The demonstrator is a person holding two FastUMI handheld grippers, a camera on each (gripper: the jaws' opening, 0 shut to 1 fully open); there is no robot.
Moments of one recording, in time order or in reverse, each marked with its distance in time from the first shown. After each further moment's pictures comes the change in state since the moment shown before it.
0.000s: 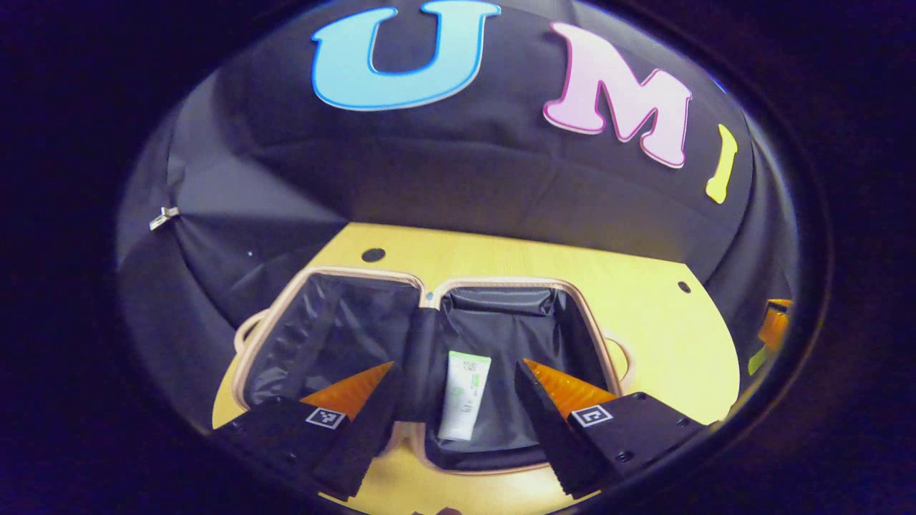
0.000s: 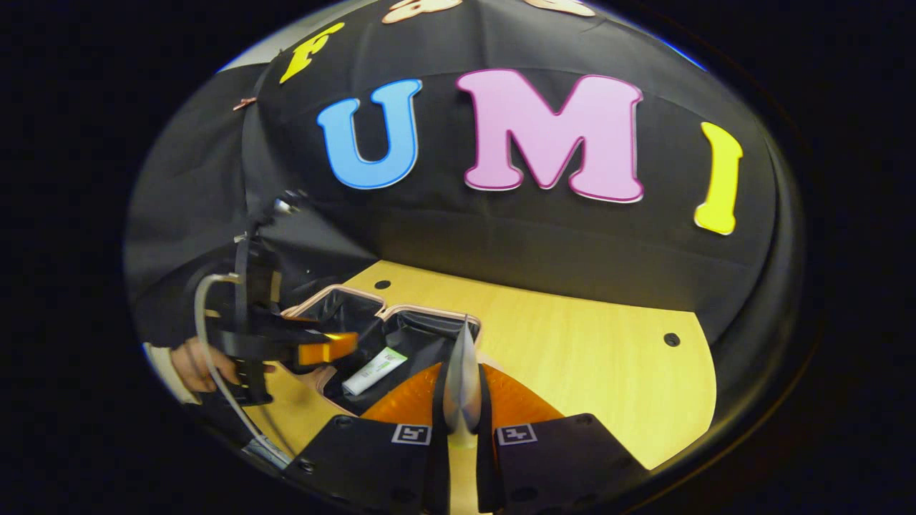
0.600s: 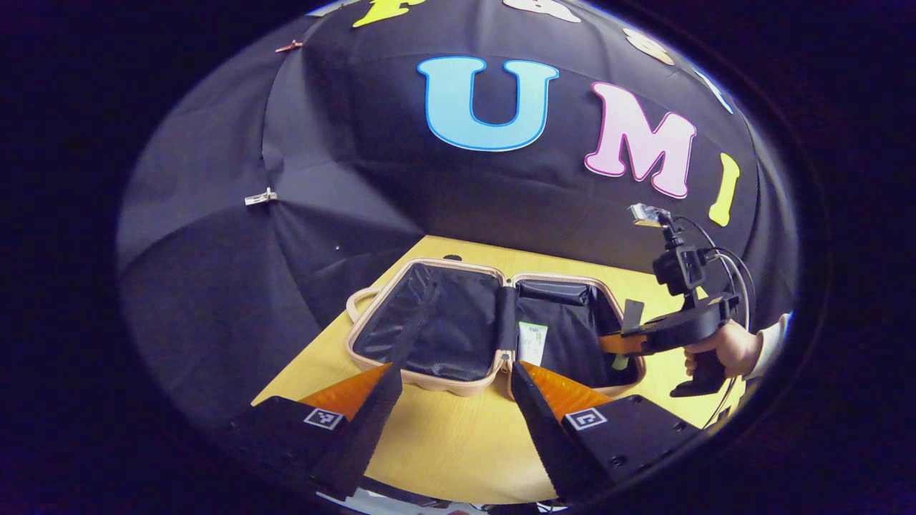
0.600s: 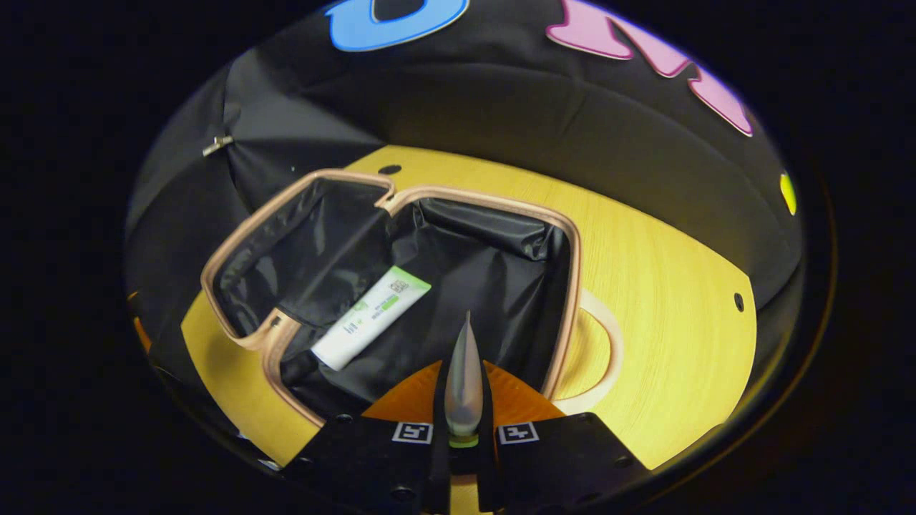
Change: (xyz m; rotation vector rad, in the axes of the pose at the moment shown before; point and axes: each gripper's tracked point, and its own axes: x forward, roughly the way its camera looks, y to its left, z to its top) left arm -0.130 0.077 -0.074 -0.112 -0.071 0.101; right arm 0.154 0.065 -0.158 -0.048 0.455 -0.014
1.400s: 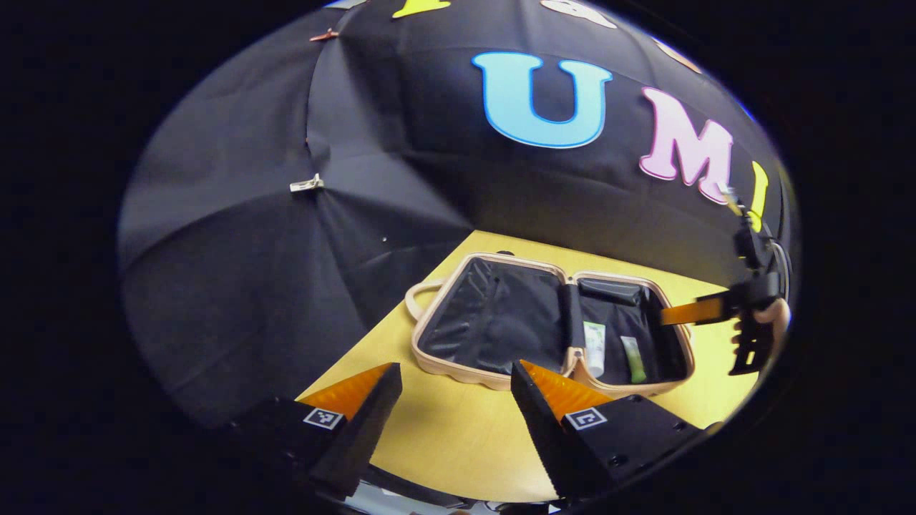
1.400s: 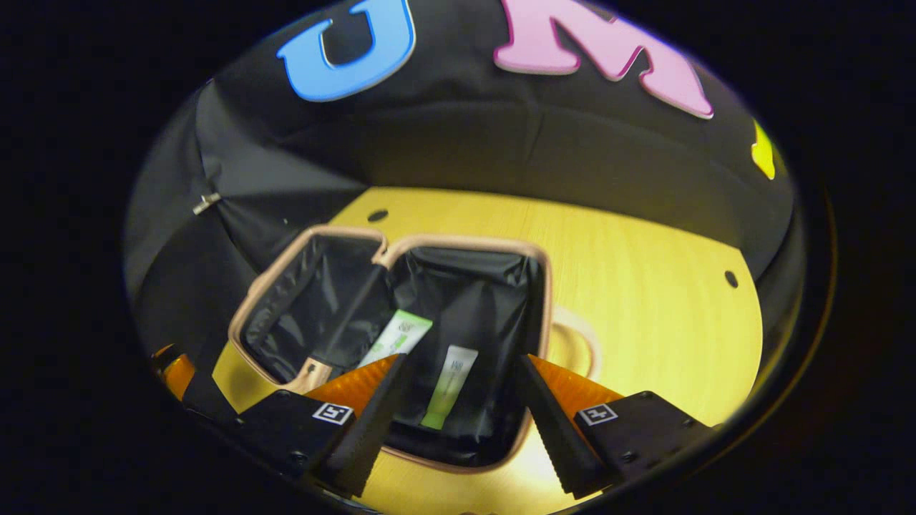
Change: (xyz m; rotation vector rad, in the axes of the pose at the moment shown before) left arm 0.025 0.103 0.008 -0.041 0.006 0.151; right arm -0.083 -0.023 0.066 0.158 -0.234 -0.005
